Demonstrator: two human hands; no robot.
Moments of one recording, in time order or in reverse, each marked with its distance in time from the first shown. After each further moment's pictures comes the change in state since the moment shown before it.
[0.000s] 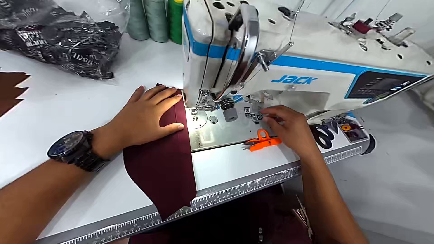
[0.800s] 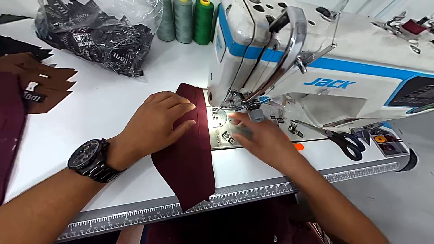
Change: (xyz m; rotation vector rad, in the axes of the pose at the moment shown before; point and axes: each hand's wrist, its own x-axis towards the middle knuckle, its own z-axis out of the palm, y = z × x) left_hand -0.038 0.018 -0.022 -0.050 0.266 0.114; right_hand 0.022 -0.114 0.049 0.044 -0.202 -0.184
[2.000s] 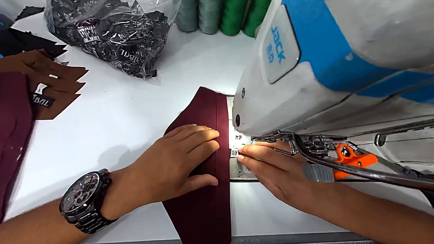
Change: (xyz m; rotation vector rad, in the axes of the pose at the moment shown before) left_hand -0.012 0.014 0.014 -0.030 -0.141 0.061; right_hand 0.009 0.036 0.037 -0.045 0.026 -0.499
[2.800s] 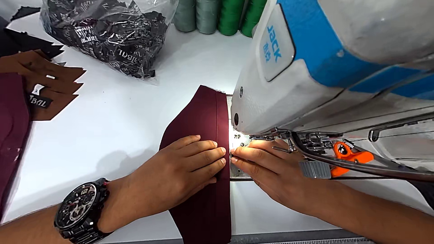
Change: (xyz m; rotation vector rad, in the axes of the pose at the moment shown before) left_hand -0.006 0.012 -0.002 0.012 0.016 0.145; right_hand 0.008 -0.005 -0.002 -0.067 -0.035 -0.100
